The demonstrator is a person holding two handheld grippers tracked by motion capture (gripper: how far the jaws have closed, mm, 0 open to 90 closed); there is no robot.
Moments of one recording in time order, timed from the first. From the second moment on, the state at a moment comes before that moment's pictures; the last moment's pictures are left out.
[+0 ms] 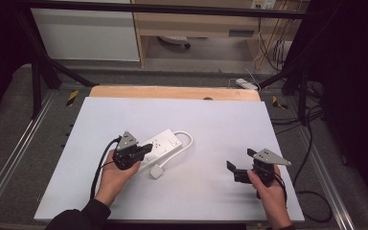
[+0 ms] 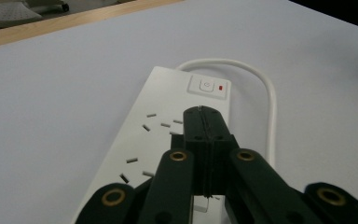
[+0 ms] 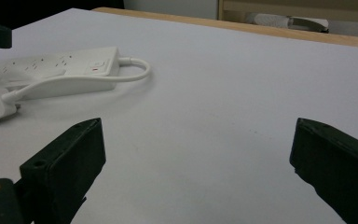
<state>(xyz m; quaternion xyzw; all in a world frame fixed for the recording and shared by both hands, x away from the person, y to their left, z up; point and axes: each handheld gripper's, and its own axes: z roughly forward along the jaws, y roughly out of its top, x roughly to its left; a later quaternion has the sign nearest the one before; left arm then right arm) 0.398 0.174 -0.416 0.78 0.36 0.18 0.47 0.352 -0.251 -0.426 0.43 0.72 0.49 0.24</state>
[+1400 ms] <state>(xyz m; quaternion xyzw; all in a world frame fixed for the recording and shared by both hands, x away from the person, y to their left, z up) 0.393 0.173 -0.431 0.82 0.37 0.16 0.41 0.351 -0.252 -0.426 0.43 0.72 0.49 0.24</state>
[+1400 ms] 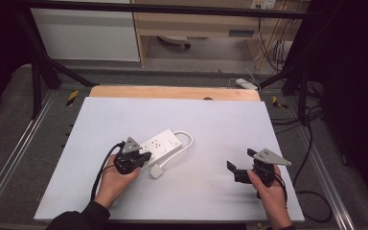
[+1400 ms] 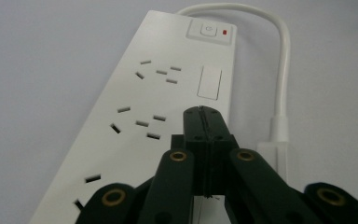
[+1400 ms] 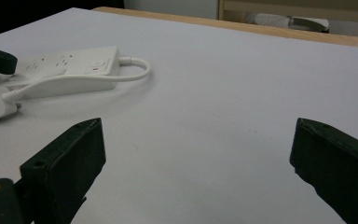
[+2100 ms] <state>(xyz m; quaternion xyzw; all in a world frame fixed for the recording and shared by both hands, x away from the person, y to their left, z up) 0.392 0.174 -0.432 0.82 0.37 0.16 0.40 0.351 -0.252 -0.425 0.43 0.72 0.49 0.24</state>
